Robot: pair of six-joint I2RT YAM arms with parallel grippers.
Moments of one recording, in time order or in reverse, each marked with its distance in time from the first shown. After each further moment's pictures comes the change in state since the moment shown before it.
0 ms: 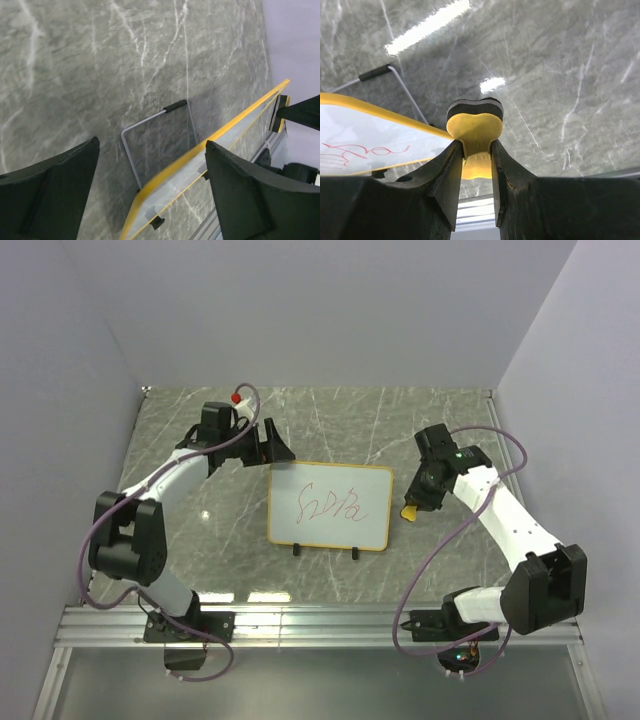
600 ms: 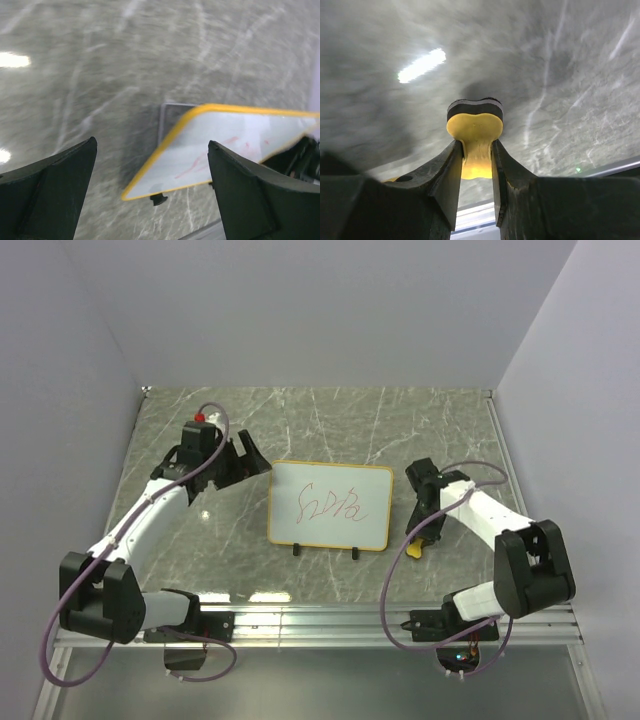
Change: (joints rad) left arm 0.002 -0.303 -0.126 -0.239 -0.401 -0.173; right arm 0.000 0.087 -0.322 0.111 0.031 -0.002
